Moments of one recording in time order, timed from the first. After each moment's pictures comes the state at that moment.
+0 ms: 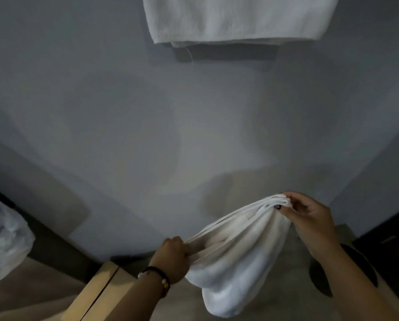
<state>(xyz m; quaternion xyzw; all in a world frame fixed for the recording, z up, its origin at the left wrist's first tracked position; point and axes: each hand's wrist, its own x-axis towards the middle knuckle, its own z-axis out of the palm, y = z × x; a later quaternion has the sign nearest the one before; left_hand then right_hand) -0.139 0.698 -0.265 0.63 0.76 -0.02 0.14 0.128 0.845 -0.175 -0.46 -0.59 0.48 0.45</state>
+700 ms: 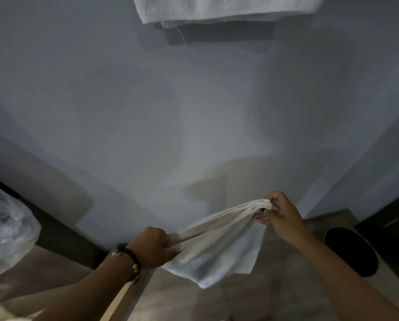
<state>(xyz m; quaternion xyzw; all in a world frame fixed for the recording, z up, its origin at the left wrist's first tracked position) -0.175 0.673 -0.238 0.62 0.76 -0.04 0.19 0.117 0.845 -0.240 -0.50 -0.59 0.56 0.30</state>
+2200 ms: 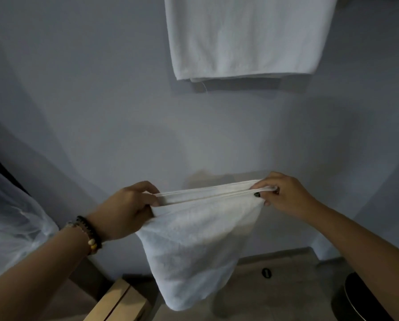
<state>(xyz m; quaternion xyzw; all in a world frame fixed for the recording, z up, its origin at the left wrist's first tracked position) -0.244 0.662 -0.078 0.76 0.62 0.20 -0.02 0.078 0.881 -0.109 -0.30 -0.85 0.33 0.29</state>
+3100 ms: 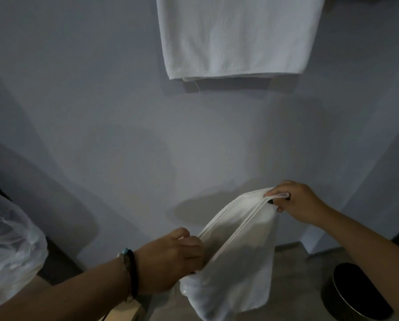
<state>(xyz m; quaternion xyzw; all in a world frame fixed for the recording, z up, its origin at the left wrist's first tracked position) -0.160 0.659 -0.128 0.91 0.40 0.02 -0.05 0.116 0.892 -0.134 -0.37 -0.82 0.34 0.27</state>
